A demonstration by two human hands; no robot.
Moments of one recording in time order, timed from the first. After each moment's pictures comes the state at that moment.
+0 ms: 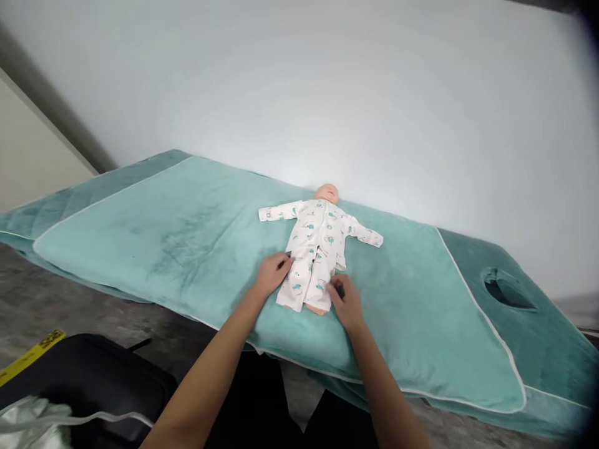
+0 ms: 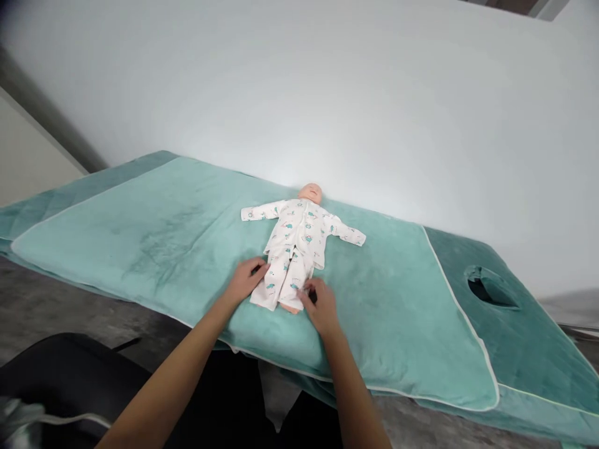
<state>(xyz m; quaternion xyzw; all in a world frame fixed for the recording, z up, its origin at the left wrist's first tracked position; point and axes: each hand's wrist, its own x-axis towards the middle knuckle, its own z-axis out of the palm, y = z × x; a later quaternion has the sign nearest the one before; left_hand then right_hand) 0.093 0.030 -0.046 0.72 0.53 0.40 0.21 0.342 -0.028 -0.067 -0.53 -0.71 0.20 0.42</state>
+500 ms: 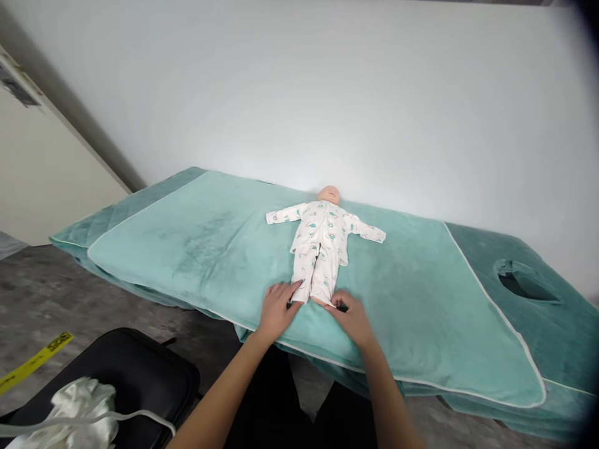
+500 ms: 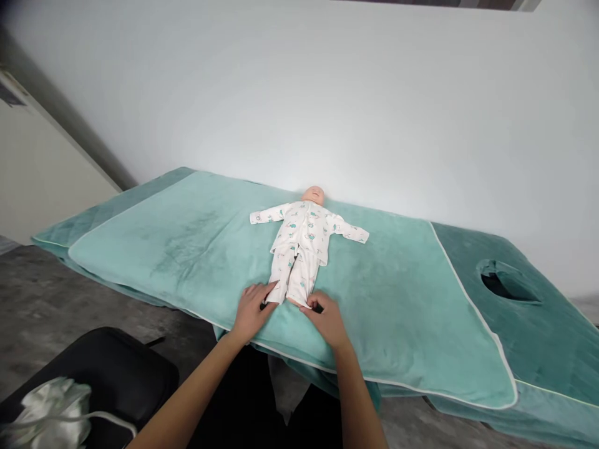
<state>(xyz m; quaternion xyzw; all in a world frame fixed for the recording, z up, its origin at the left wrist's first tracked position) 0.106 -0.071 -0.077 0.76 0.55 0.34 0.10 0.352 -0.072 -0.077 -0.49 -0.68 0.36 0.41</state>
